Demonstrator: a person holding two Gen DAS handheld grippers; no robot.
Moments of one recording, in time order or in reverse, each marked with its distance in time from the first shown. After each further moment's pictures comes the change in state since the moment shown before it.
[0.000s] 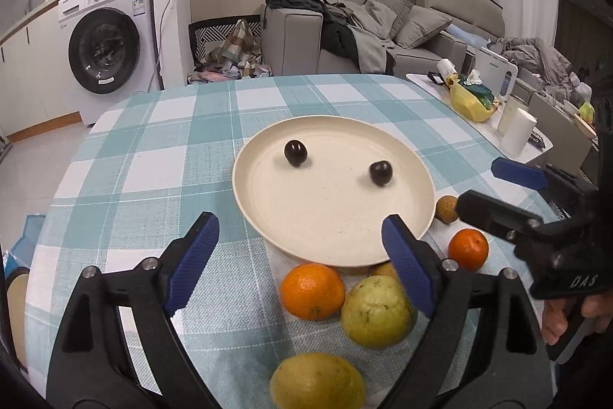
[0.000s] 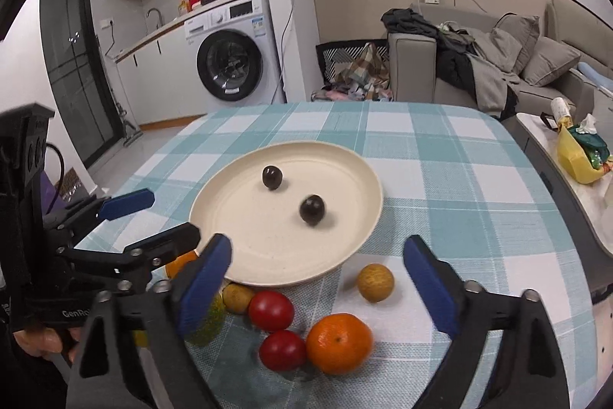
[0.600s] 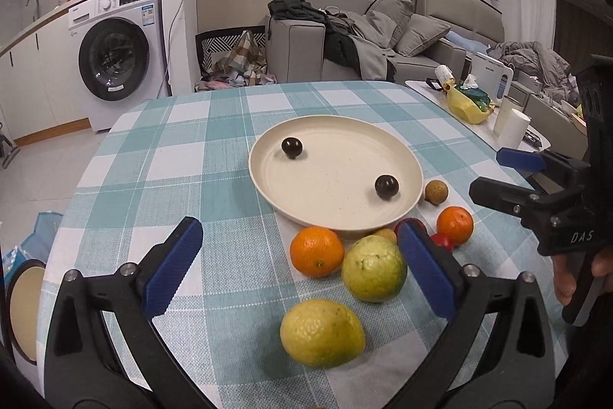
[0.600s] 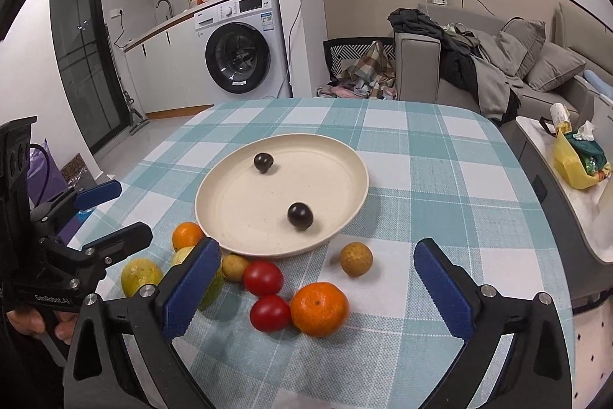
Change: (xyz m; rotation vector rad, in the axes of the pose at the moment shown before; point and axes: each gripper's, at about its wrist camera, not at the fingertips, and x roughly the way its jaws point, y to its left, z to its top) left arm -0.050 -0.003 -0.028 0.005 -0.039 0.016; right arm -0.026 -0.005 -0.005 -0.052 0.032 0.009
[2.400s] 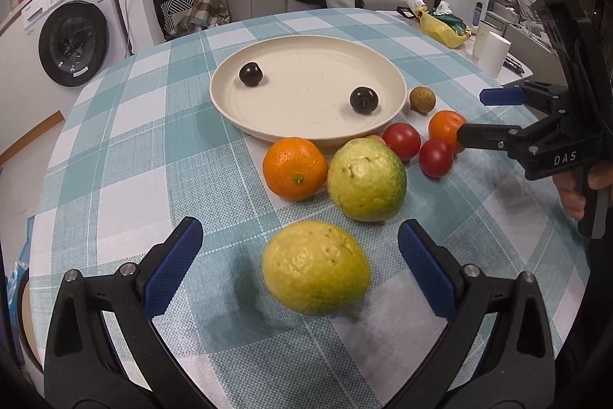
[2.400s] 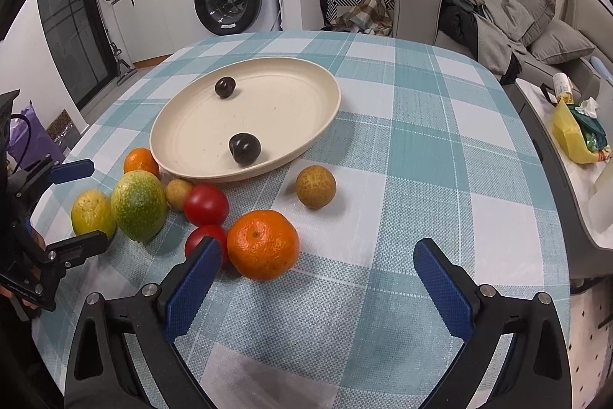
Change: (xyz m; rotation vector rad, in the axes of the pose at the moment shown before) left arm 0.032 -0.009 -0.034 0.145 0.231 -0.080; right arm 0.031 -0.026 -0.029 -0.034 0.220 -0.033
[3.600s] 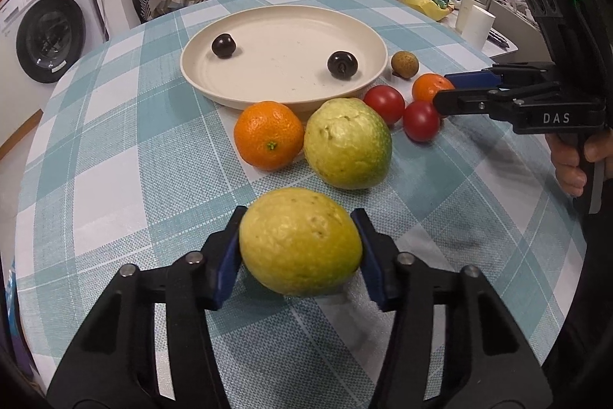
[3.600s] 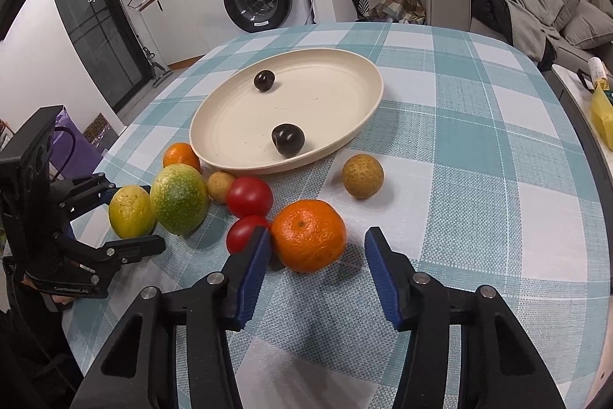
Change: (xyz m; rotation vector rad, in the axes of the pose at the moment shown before) left arm 0.015 -0.004 -0.009 0.047 0.085 -0.076; right arm 0.004 0.005 -0.003 0.018 0.021 0.172
